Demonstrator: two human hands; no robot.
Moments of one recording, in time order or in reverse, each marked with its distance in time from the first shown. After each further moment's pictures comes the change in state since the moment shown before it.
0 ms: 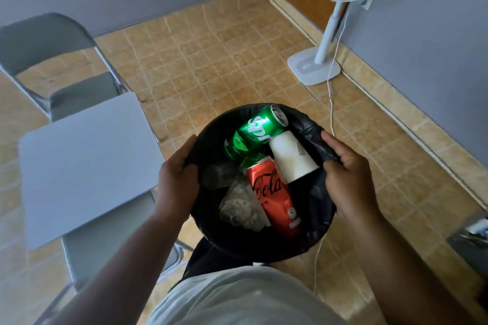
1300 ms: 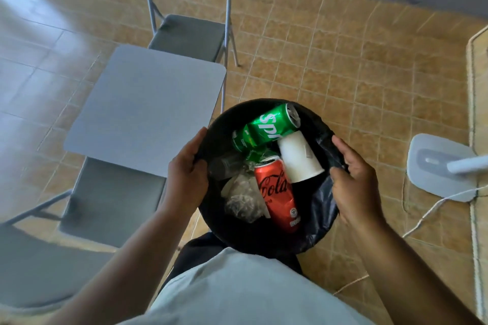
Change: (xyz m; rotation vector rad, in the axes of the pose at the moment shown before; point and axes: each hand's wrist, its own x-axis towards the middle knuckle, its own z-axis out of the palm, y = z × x) left_hand 0.263 0.018 0.012 -0.233 0.654 -0.259; right_hand 0.368 -0.136 0.234 -0.237 -0.674 -0.219
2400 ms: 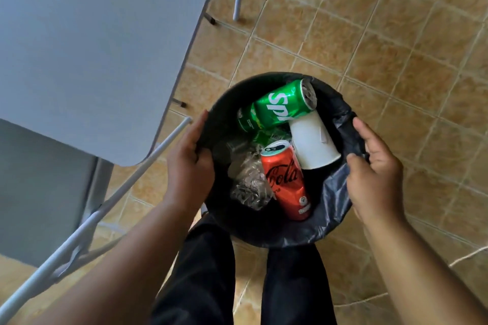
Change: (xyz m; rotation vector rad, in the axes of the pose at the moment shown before) left_hand 0.183 -0.374 0.119 0.258 0.058 -0.190; right_hand 0.205 0.302 0.253 -0.115 -0.095 0.094
